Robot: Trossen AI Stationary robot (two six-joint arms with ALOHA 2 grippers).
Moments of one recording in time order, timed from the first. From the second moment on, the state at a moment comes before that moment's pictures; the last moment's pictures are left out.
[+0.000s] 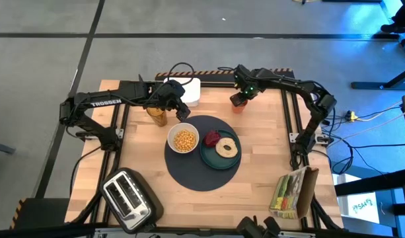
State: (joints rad) left arm 0.27 1.44 1.34 -0.83 -0.27 -0.44; right arm -0.69 1.77 1.29 -0.86 0.04 0.28
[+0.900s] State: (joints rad) left arm 0.25 1.44 1.34 -0.81 -0.36 -0.38; right arm -0.34 1.91 1.57 -0.77 0.02 0.32
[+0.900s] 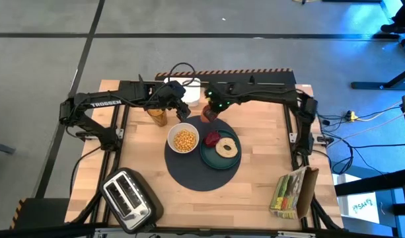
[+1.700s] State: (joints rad) left arm 0.29 1.39 1.34 -0.85 -0.51 -0.44; right arm -0.30 2.05 1.67 -0.88 -0.06 0.36
